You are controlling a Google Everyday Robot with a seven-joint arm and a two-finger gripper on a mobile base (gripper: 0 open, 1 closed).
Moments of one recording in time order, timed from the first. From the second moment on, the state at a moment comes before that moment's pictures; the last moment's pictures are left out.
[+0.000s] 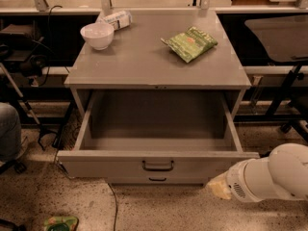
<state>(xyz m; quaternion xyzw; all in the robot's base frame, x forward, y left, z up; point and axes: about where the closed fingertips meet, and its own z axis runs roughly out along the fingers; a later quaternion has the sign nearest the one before) 0.391 -0.180 0.668 -0.30 0.92 0.12 0.22</state>
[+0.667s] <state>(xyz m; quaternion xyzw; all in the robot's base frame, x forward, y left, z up) 0.397 -0.184 0.669 -0.29 0.92 0.12 0.23</state>
